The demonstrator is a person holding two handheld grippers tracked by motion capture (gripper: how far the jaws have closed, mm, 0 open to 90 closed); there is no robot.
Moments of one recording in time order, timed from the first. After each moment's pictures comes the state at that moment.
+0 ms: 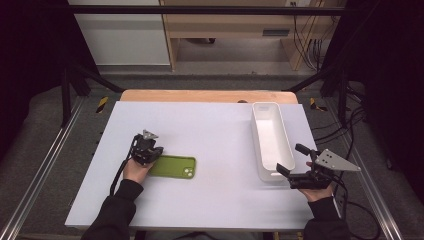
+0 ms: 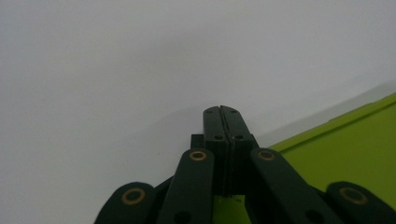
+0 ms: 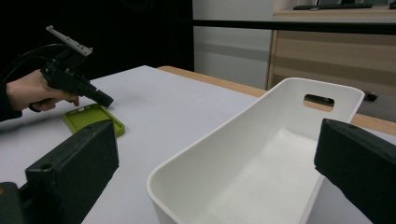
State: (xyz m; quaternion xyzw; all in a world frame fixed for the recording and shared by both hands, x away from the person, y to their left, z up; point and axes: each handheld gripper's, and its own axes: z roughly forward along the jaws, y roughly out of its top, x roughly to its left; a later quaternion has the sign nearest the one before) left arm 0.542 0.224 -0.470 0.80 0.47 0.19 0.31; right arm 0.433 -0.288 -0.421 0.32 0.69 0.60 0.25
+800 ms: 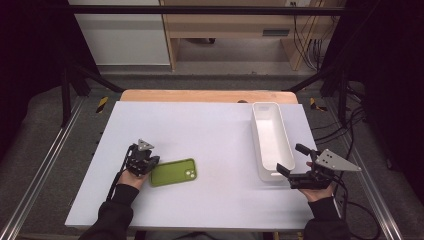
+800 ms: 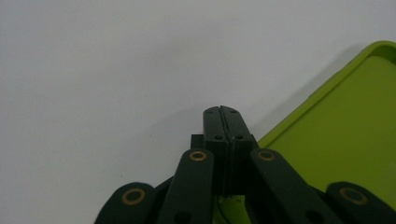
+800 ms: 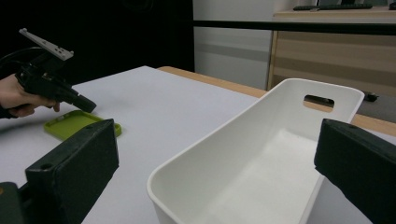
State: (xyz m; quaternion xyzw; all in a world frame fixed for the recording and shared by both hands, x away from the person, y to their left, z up) left arm 0.505 0.232 -0.470 0.80 0.47 0.19 0.31; right arm 0.432 -0.288 -0.421 0.32 0.69 0.60 0.25
